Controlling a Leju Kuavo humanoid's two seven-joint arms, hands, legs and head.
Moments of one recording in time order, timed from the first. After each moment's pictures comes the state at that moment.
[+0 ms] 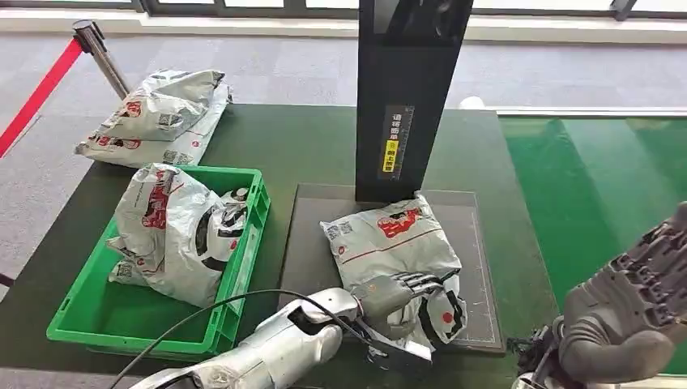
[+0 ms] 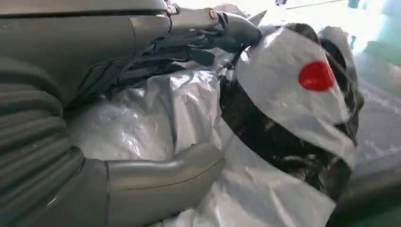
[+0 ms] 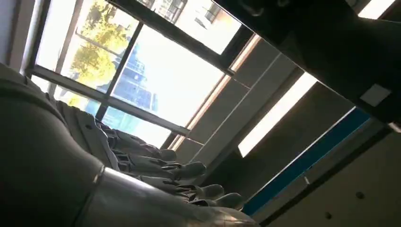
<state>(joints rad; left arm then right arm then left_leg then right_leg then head) -0.59 -0.36 -0.84 -0.55 -0.92 -0.09 -0.35 0.04 0.11 0.17 -2.06 0.76 -0.66 -0.59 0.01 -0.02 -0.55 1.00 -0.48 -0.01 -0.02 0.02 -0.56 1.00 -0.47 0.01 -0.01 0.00</state>
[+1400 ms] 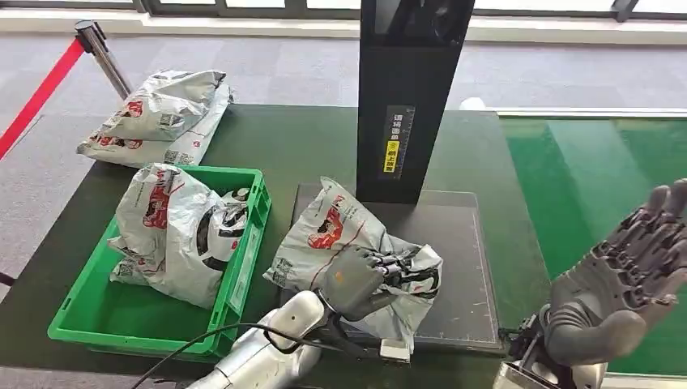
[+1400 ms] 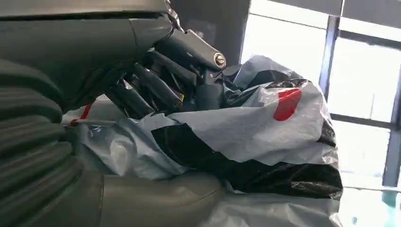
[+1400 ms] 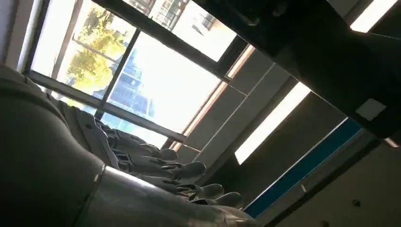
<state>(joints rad) -0.39 -0.25 -0.67 -0.94 -1.16 0.50 -0.35 0.01 0.12 0.18 -2.01 0.77 -0.65 -0.60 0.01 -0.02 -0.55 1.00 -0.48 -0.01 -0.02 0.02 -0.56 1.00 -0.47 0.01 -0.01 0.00</state>
